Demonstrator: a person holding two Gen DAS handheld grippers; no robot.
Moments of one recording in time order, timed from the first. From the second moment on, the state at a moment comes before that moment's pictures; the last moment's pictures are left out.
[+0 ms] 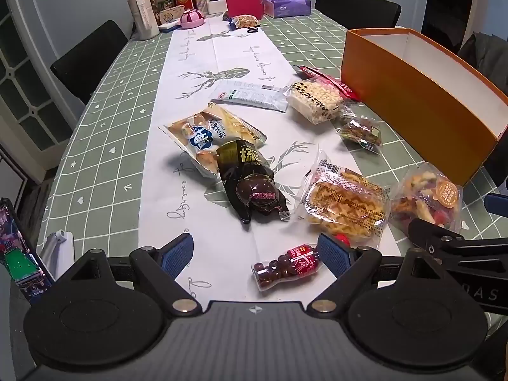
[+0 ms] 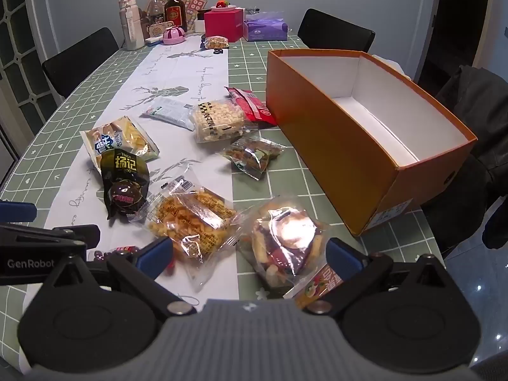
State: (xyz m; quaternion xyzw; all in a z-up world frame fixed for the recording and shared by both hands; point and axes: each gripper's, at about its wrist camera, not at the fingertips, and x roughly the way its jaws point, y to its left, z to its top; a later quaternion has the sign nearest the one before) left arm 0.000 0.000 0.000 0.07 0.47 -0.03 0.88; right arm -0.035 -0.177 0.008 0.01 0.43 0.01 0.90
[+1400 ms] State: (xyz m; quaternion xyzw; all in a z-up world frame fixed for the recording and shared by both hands) left arm 0.000 -0.001 -0.001 0.07 0.47 -0.03 0.88; right arm -0.035 -0.179 0.007 0.01 0.43 0.01 0.90
